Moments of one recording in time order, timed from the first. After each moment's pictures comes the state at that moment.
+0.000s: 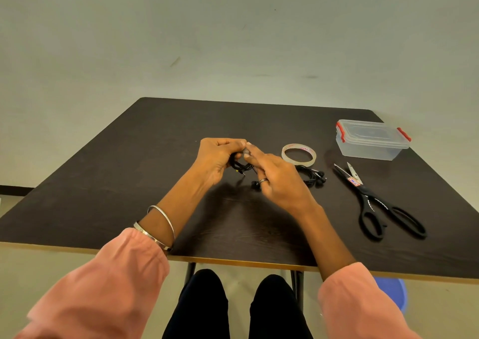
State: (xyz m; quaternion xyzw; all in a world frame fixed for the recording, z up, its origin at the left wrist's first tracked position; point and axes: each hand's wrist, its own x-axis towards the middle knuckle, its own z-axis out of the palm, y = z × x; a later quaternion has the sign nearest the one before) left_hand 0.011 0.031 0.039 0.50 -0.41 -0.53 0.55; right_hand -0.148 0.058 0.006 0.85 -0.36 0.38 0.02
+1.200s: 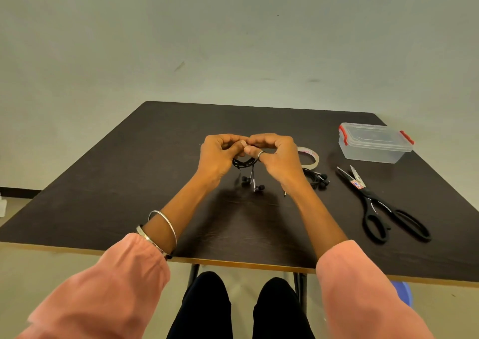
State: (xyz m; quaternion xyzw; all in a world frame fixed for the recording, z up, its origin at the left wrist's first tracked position) left_hand 0.021 0.029 0.031 0.47 -0.58 -0.37 0.56; right_hand -0.127 0.040 0.042 0.66 -0.47 0.51 -0.31
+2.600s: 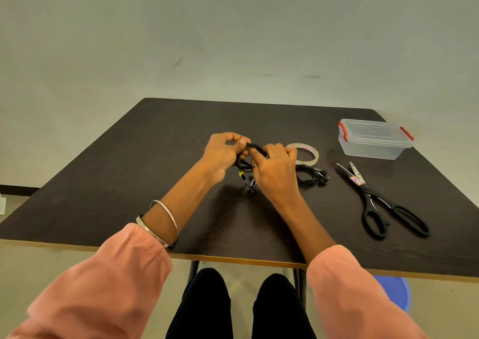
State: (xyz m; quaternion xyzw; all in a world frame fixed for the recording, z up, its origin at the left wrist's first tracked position) left_hand 0.008 0.030 0.041 0.53 -0.48 -0.48 0.50; right_hand -0.124 0.047 -0.001 0.74 -0.51 0.33 0.29
